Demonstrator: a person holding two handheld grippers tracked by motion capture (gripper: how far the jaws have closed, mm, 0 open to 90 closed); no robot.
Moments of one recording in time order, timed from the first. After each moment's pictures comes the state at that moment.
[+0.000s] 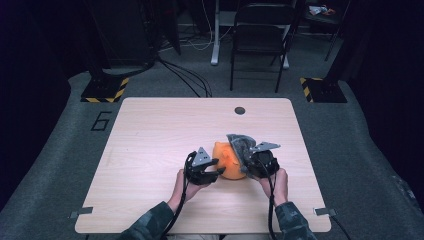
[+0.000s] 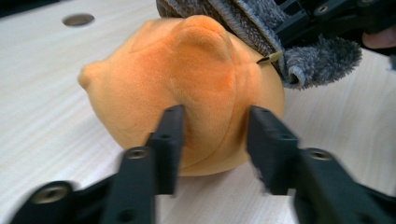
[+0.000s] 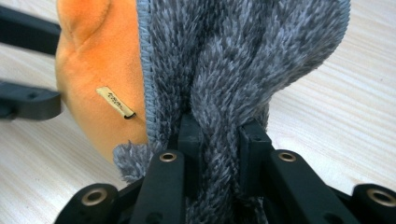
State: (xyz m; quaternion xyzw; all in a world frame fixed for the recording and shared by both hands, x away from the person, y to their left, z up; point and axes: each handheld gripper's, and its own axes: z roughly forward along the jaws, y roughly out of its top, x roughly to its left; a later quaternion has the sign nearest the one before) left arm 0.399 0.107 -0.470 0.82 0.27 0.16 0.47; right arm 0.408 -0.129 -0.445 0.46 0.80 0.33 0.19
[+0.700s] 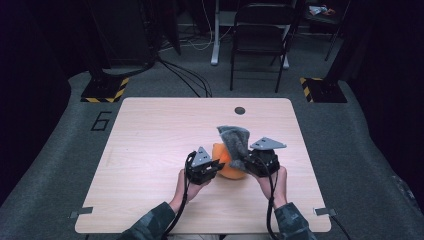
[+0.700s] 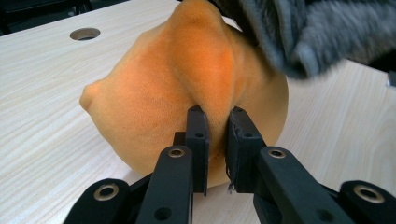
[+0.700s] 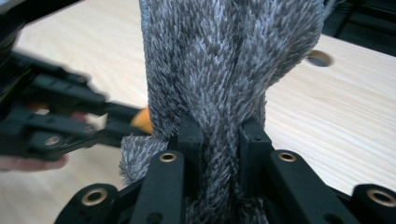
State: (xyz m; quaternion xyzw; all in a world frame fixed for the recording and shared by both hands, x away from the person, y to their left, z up) left arm 0.400 0.107 -0.470 0.80 0.30 0.14 0.51; right arm 0.383 -0.108 -0.400 0.40 0.79 0.40 0.22
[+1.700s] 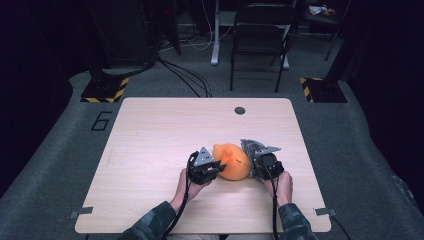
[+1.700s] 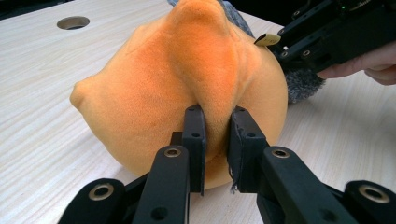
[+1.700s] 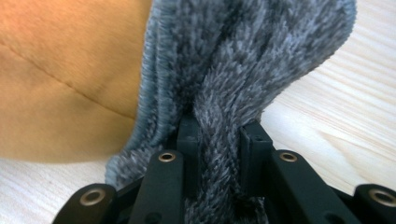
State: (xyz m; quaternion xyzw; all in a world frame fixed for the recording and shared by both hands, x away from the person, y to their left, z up) left arm 0.405 0.105 -0.477 0.81 0.29 0.13 0.49; right arm 0.421 -0.150 -0.482 0.49 0.80 0.26 0.22
